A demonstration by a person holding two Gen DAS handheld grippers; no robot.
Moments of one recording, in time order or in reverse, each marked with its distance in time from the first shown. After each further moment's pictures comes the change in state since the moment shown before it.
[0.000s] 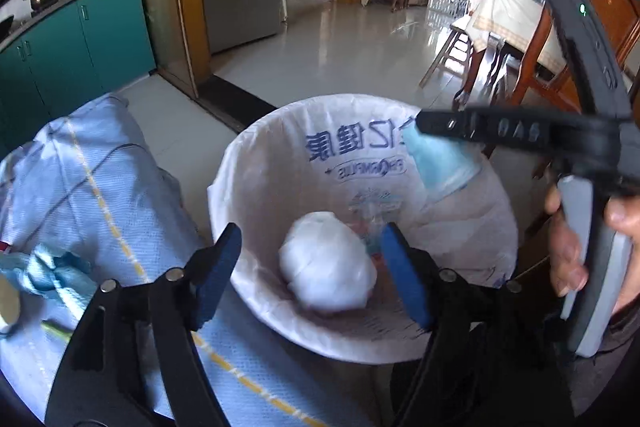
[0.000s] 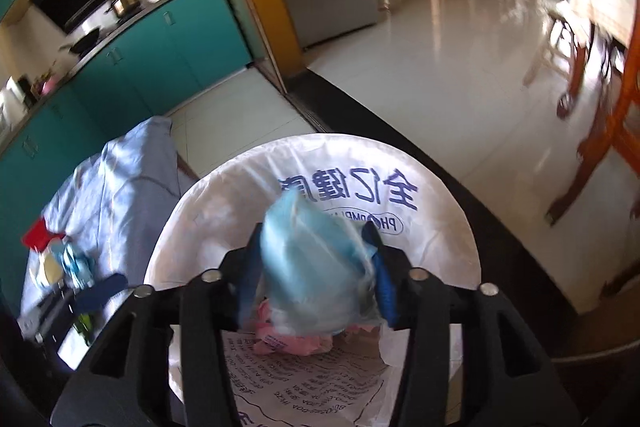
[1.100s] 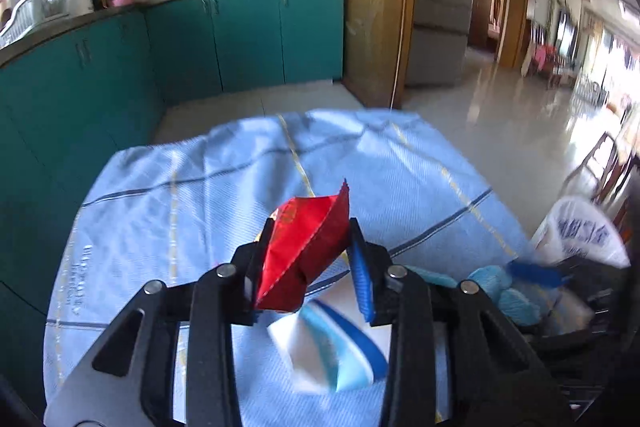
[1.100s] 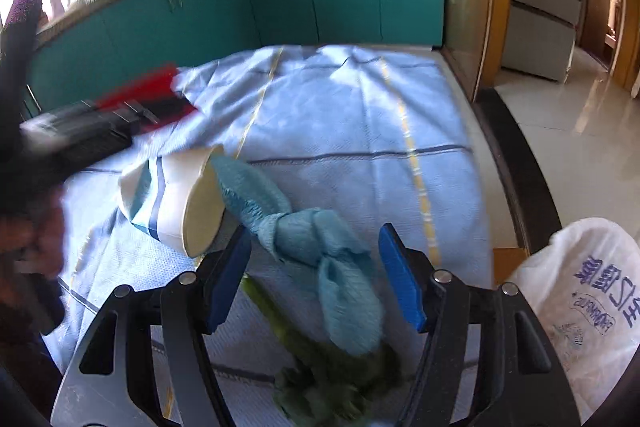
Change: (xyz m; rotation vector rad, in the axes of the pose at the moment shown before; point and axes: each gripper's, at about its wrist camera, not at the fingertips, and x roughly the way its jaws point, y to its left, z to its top) left arm -0.113 0.284 -0.050 -0.397 -0.142 0.433; right arm 0.073 0.304 -0.077 -0.617 0.178 0.332
